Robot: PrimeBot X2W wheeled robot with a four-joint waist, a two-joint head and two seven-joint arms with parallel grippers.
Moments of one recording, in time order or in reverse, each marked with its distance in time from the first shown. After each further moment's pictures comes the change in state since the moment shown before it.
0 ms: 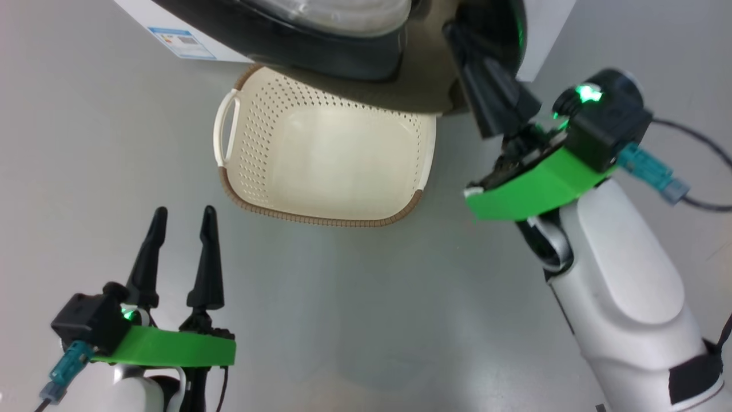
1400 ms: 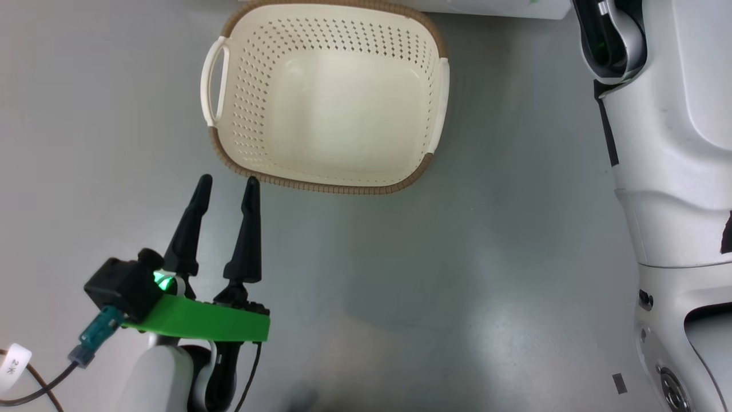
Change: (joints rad) left arm -0.102 -0.002 -0.125 0.024 -0.088 0.000 0.000; right arm -0.497 0.023 -0.172 0.278 -0.025 0.010 -0.001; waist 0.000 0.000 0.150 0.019
